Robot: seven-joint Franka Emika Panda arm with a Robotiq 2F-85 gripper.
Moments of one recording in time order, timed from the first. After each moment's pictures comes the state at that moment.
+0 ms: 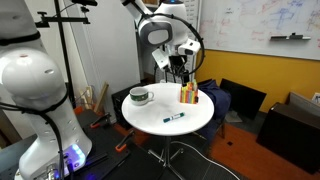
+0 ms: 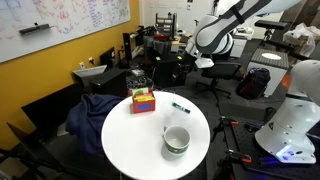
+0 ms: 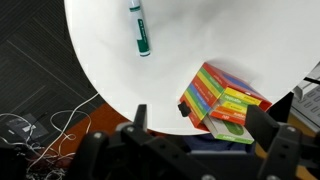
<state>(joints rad) -0.09 -0.06 -0.30 -2.54 0.38 2.76 -0.10</state>
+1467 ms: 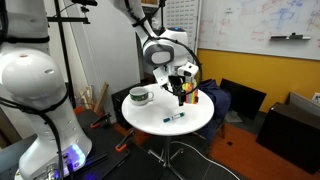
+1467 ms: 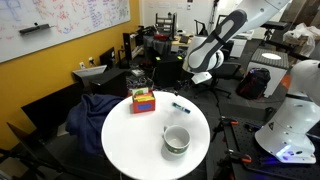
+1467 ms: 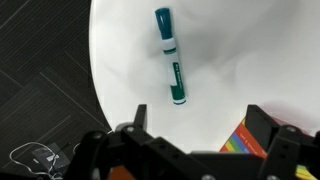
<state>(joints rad) -0.09 0.17 -0.29 -2.51 0.38 2.80 -0.07</state>
